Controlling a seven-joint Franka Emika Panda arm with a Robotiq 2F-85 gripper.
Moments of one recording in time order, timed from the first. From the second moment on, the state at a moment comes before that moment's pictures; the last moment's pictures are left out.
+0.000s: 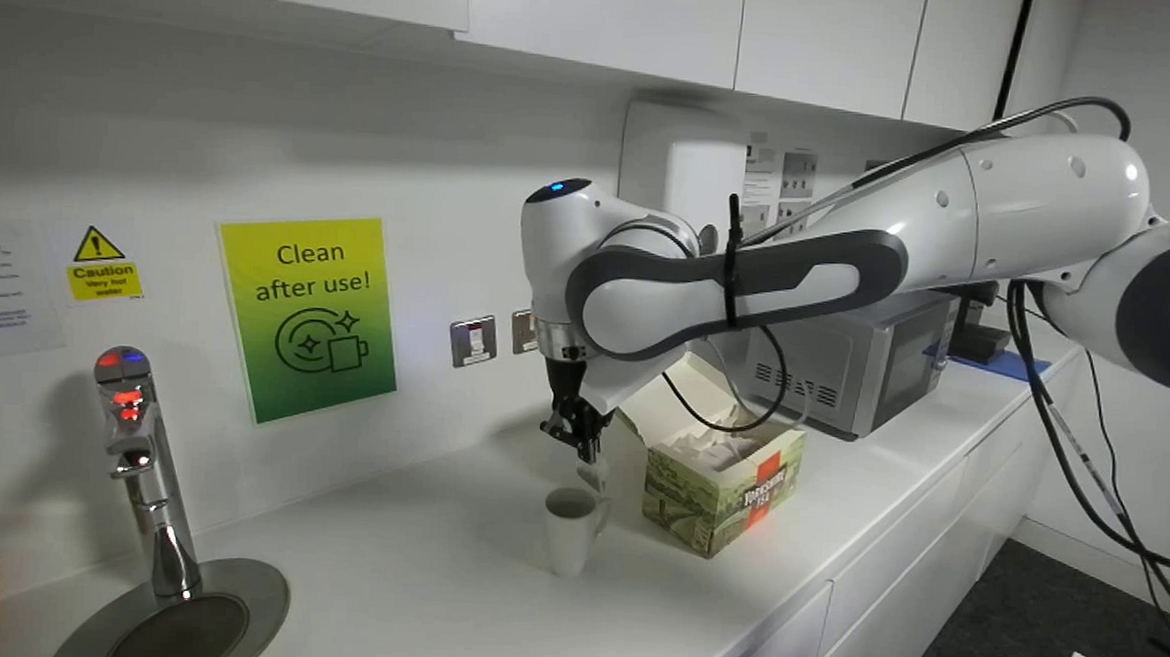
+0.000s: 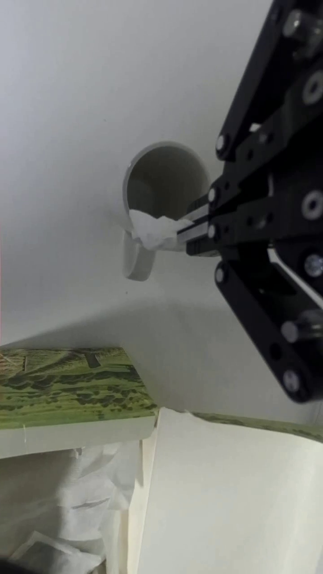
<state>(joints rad) 0.37 0.42 0.19 -1.39 -0.30 1.77 0.46</state>
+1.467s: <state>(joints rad) 0.43 0.61 0.15 -1.15 -0.30 1.68 0.40</state>
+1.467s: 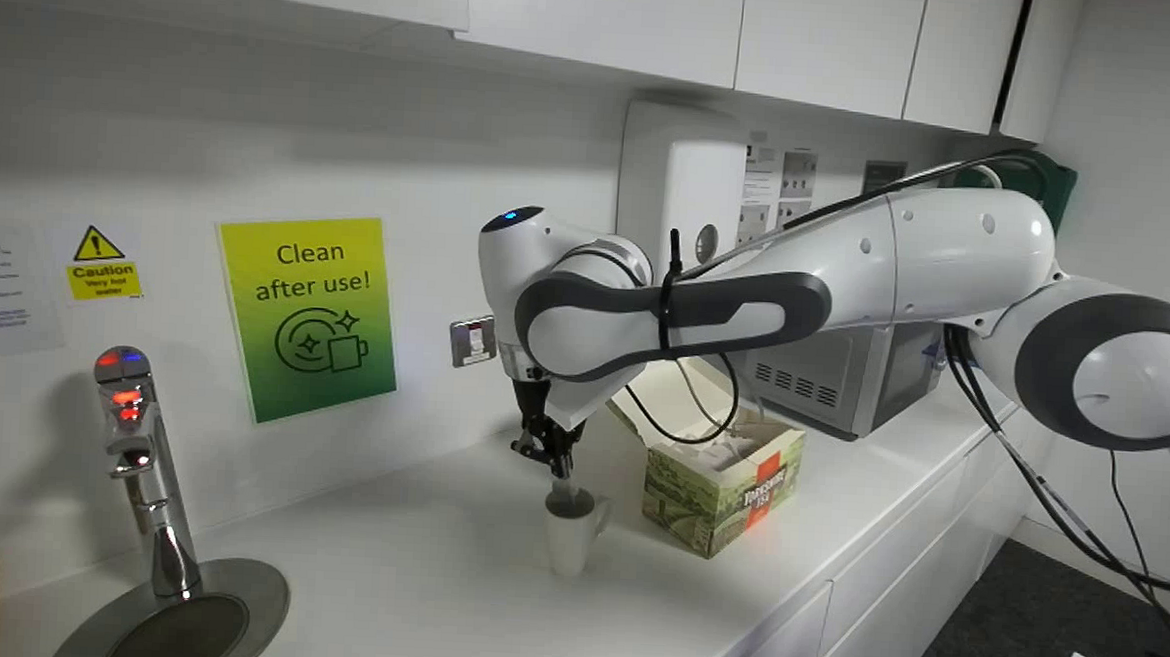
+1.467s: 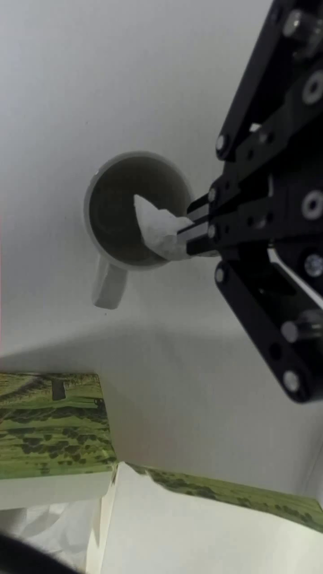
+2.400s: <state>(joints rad) 0.43 0.62 0.17 -1.15 -0.29 1.63 0.40</state>
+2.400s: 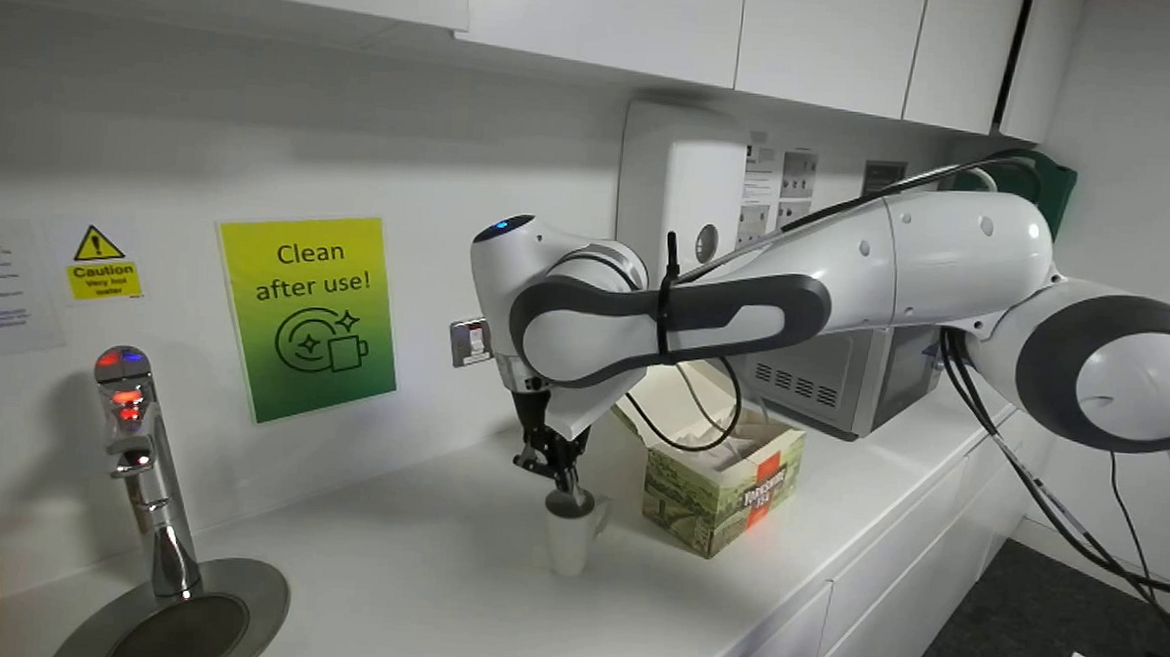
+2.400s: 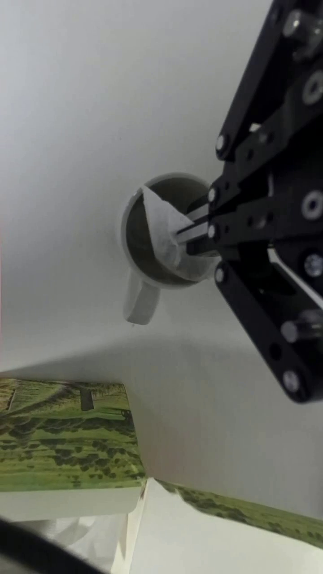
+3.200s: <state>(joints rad) 0.40 0.62 0.17 -1.16 -0.22 1.58 0.40</state>
